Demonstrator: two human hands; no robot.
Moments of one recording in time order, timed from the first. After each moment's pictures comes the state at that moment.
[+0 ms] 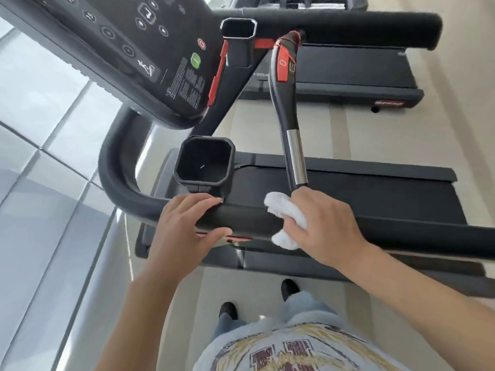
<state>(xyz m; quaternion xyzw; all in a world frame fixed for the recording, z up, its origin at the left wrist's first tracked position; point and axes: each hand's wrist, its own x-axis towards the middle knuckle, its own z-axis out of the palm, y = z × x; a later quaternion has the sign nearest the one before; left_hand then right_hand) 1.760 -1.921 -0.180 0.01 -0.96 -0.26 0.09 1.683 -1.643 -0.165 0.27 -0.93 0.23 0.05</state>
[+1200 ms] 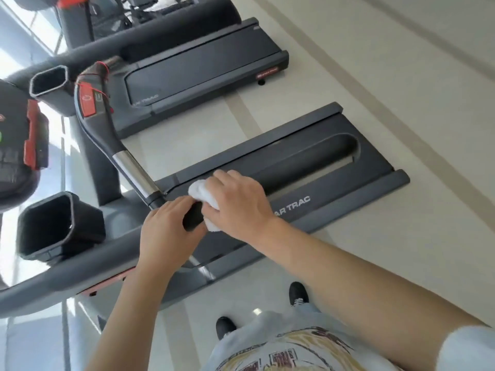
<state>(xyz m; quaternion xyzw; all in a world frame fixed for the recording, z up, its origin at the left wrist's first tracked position) 1.709 -1.704 -0.172 -0.16 -0.97 -0.18 0.00 1.704 -1.522 -0.187 0.10 -0.95 0.23 0.21</state>
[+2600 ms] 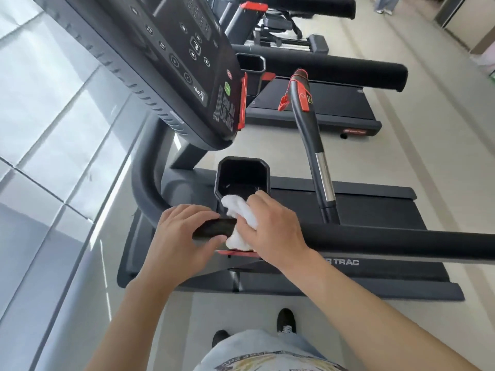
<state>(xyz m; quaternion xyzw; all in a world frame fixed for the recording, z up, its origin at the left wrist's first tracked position) 1.757 -2.033 -0.188 -0.07 -0.94 -0.30 0.14 1.699 -1.822 -0.172 0.25 -0.92 0.25 0.14</state>
